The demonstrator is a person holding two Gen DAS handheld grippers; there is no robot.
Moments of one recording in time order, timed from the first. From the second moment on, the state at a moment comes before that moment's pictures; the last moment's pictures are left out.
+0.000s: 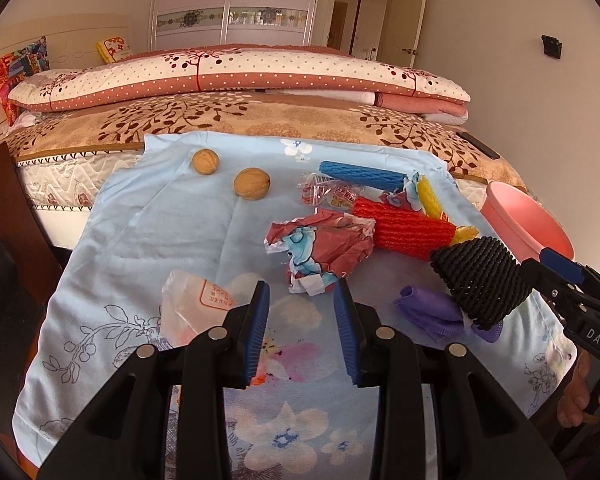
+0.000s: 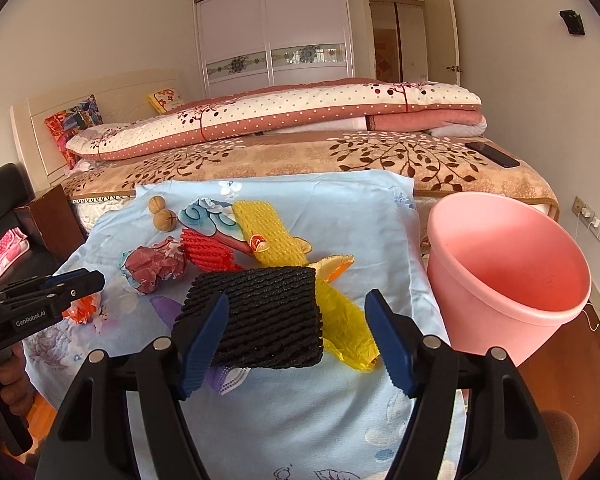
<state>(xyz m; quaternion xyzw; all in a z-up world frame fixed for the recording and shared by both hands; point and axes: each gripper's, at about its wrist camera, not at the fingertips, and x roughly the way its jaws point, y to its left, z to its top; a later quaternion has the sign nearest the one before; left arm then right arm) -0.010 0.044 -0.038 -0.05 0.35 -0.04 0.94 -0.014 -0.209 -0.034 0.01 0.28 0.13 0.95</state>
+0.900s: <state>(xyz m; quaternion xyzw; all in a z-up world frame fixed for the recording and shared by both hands) 0.040 0.033 -0.047 -0.08 0.37 -0.06 0.92 0.005 -0.221 -0.048 0.06 0.32 0.15 0.93</state>
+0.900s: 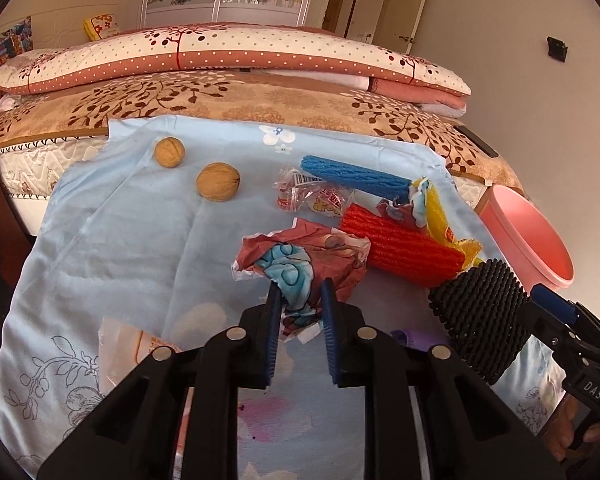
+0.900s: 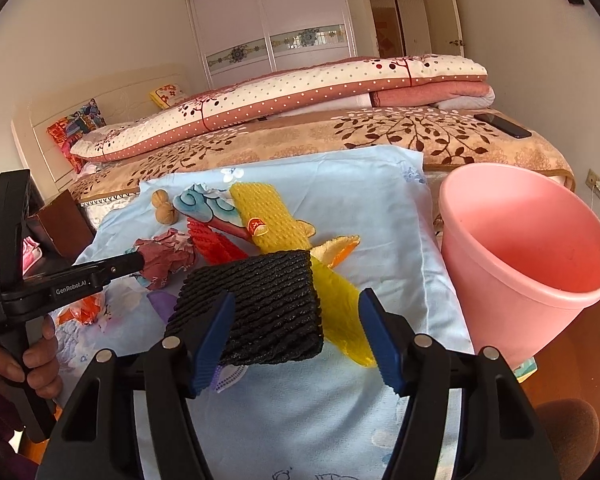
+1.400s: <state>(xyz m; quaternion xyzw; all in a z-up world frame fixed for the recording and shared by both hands) 0.023 0.032 -0.034 -0.08 0.34 -0.07 0.93 0.009 -0.217 -0.053 0.07 0.35 0.18 0.92</state>
